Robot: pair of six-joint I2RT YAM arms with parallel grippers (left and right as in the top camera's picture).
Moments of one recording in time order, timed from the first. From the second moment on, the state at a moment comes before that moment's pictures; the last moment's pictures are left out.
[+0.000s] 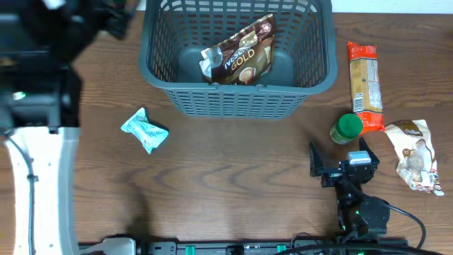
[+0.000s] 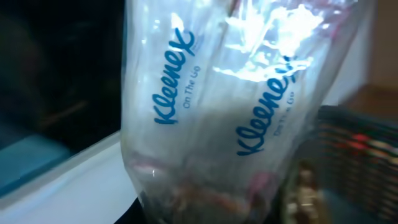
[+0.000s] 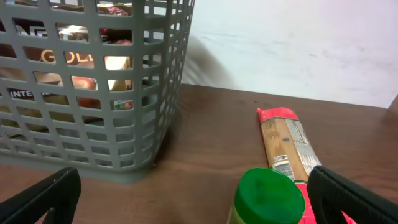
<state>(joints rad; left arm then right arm) -0.04 1.44 1.77 -0.41 0.55 0.36 0.00 0.01 0.01 -0.06 -0.08 -0.07</state>
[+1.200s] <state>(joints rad) -0.40 1.85 1.77 -0.71 0.33 0.57 0.00 0.01 0.01 -0.06 -0.08 -0.07</state>
